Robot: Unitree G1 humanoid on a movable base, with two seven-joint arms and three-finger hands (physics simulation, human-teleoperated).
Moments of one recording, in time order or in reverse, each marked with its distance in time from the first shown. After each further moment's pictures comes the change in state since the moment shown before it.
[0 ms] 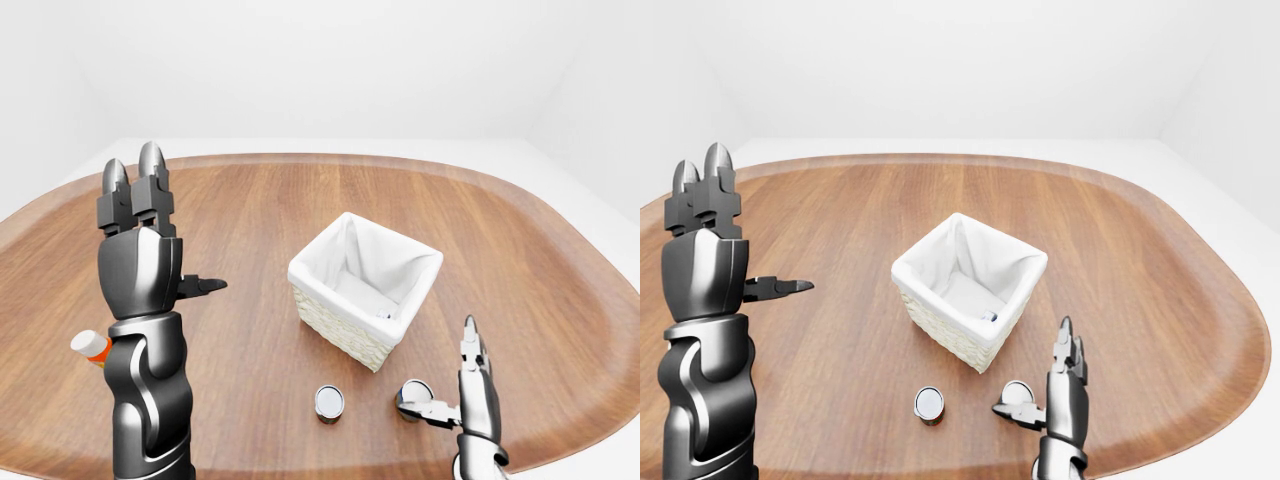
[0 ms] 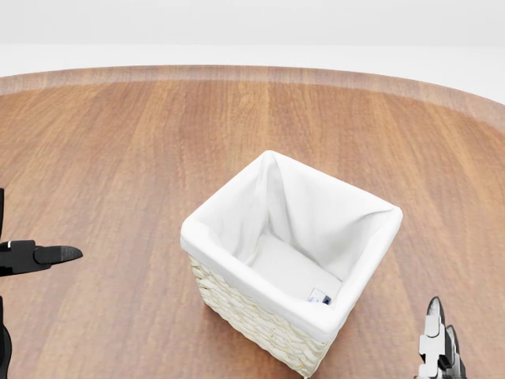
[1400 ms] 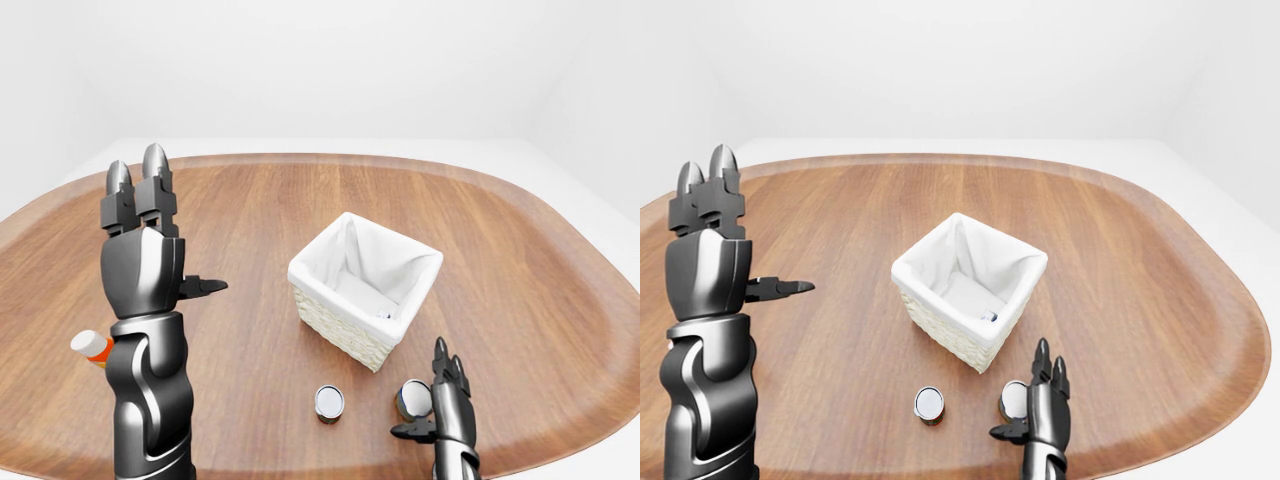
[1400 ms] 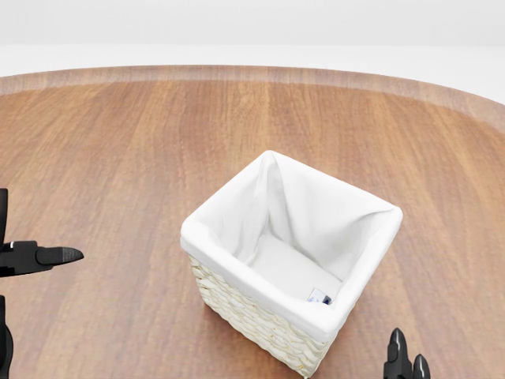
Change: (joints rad) left arm -0.001 -0.001 -0.003 0.008 0.009 0.000 -0.009; right arm -0.162 -0.095 0.098 0.470 -0.084 0.000 -0.178
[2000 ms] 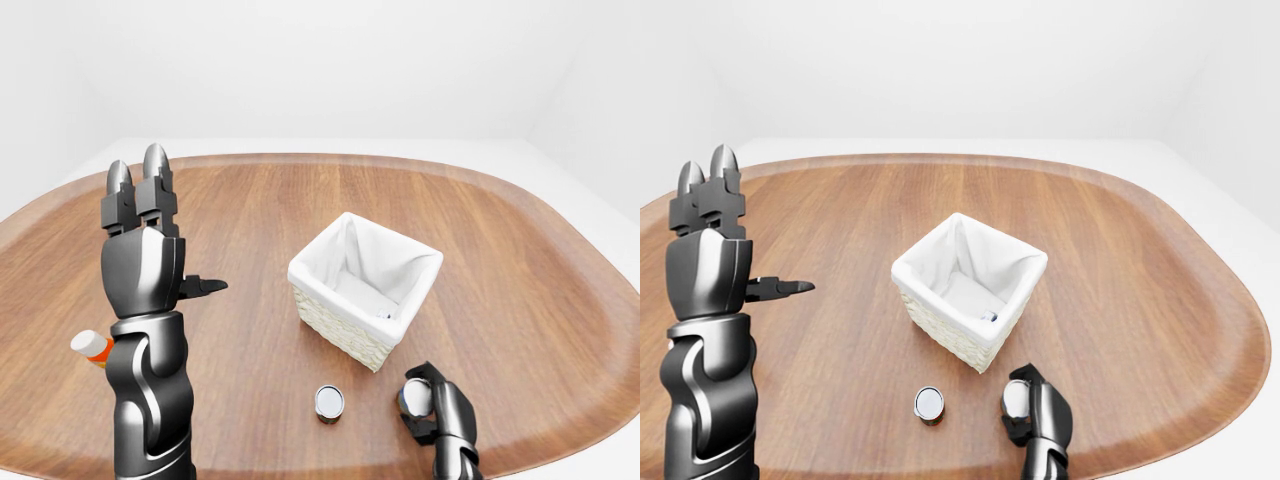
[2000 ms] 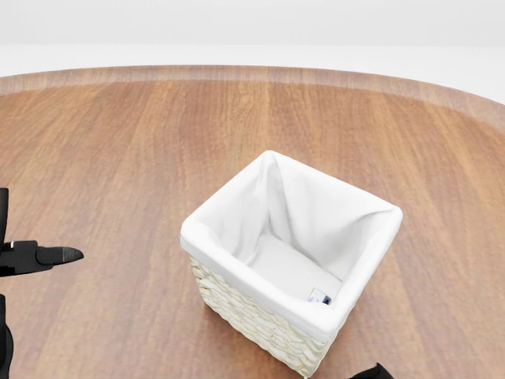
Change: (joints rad) left arm -0.002 0.001 0.000 0.002 0.002 0.000 -0.002; right arm -0.075 -0.007 -0.035 0.144 0.000 0.000 0.000
